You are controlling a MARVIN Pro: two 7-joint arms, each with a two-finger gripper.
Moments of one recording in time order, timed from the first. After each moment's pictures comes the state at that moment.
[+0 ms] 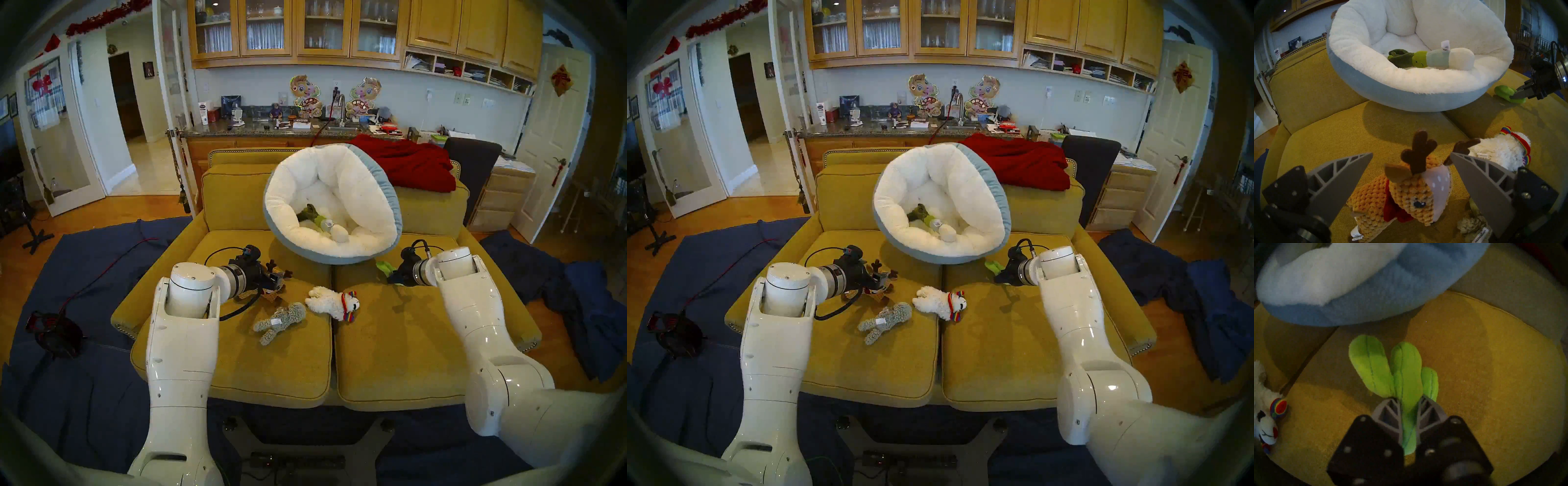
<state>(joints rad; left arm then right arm) 1.43 -1.62 -1.74 -1.67 0.53 0.56 -0.83 -1.03 -1.34 1.65 -0.98 -0.37 0.58 0.67</state>
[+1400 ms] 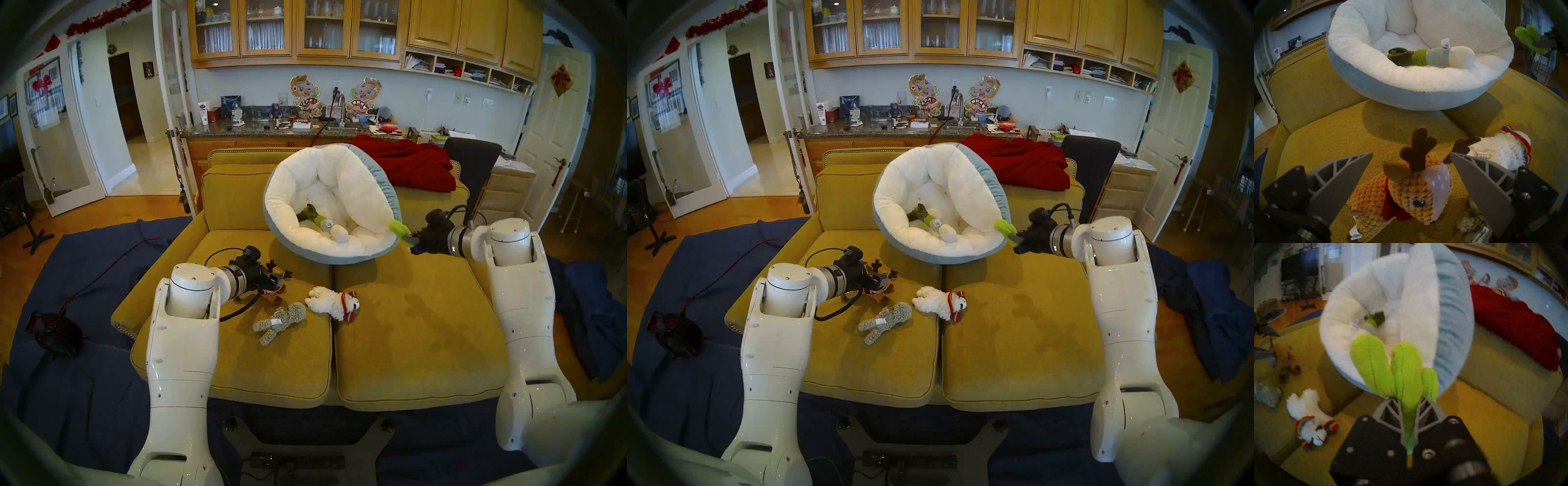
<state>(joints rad) 1.43 -1.62 -1.74 -1.66 0.54 0.56 -0.83 -1.15 -1.19 1.72 -1.47 -0.25 0.51 1.02</state>
